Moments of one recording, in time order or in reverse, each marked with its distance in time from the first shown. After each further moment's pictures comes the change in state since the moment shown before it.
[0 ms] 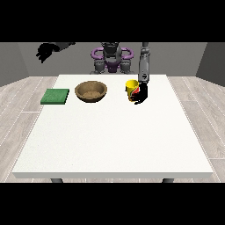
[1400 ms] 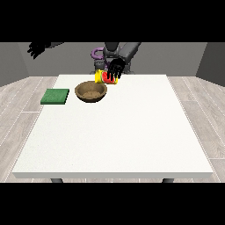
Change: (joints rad) left arm -0.389 -0.119 -0.650 0.219 -0.940 0.364 0.986; right arm 0.006 -0.107 -0.101 0.475 -0.036 0.151 -0.041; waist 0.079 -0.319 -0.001
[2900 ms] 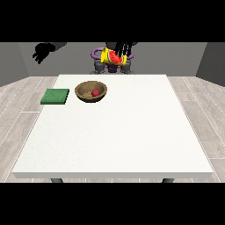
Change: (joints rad) left arm -0.035 0.086 -0.037 -0.382 -0.018 -0.301 0.192; right arm -0.064 0.032 0.021 0.119 0.073 -0.114 -0.019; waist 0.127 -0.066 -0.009
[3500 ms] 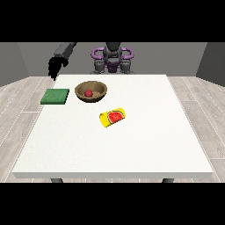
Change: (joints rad) left arm 0.040 0.085 0.573 -0.254 0.768 -0.190 -0.252; right arm 0.032 0.096 0.001 0.016 0.040 -0.120 -0.063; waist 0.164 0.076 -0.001
